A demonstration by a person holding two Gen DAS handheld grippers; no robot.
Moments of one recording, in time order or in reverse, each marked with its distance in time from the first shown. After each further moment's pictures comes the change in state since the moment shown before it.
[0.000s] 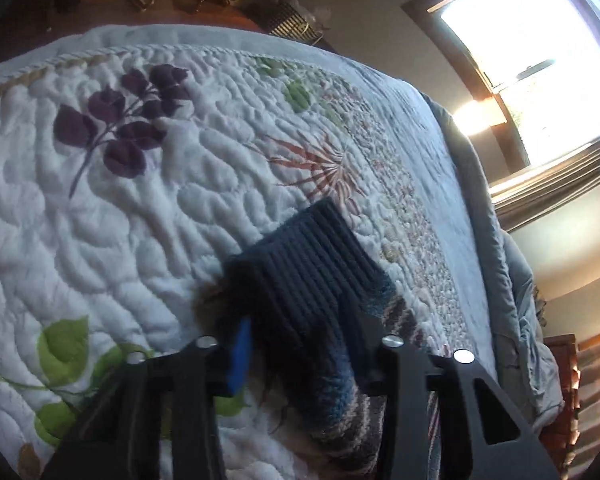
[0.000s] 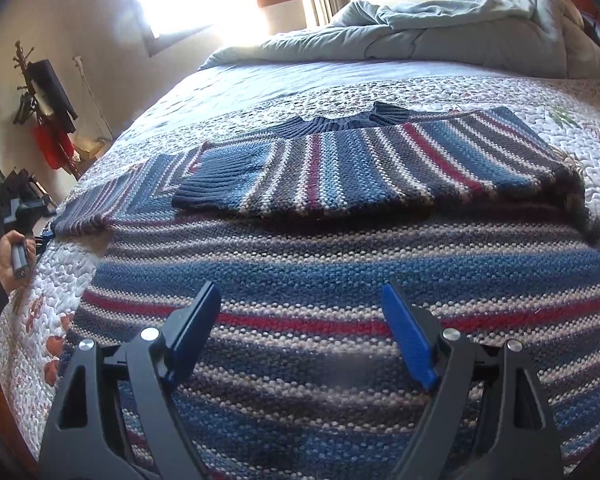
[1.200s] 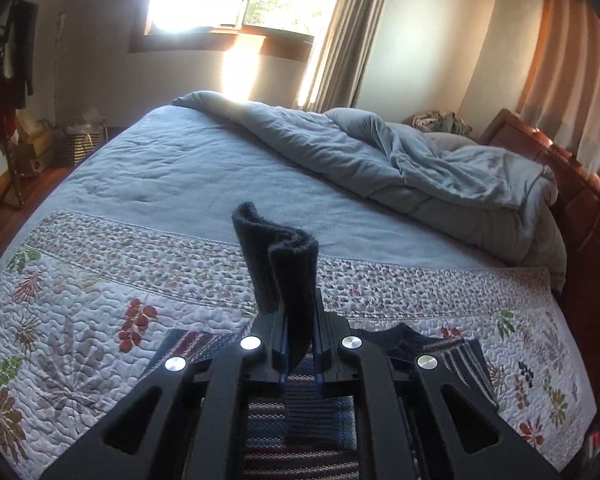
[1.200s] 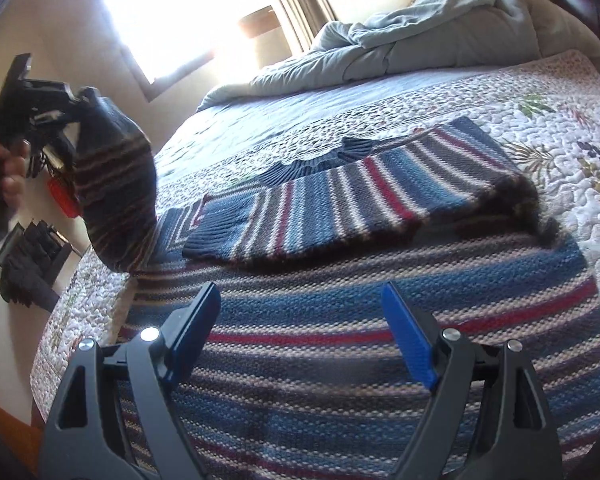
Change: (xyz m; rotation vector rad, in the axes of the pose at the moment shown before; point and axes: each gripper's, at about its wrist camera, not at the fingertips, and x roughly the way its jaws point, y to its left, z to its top) left arm -0.109 -0.429 -0.301 0.866 -0.021 -0.109; right arm -0.057 -0.055 0.016 0.138 -0.081 0.083
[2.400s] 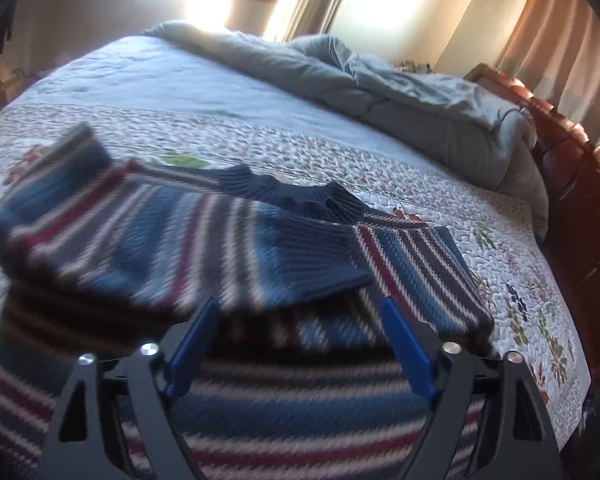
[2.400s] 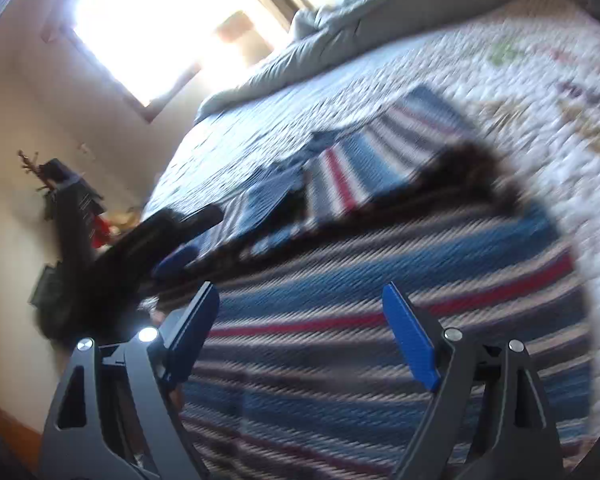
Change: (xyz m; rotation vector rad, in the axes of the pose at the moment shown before) left arm 0.056 -0.102 -0.195 -0.062 0.104 -0.125; right arm -0.015 -0.063 0.004 0.171 0.079 0.144
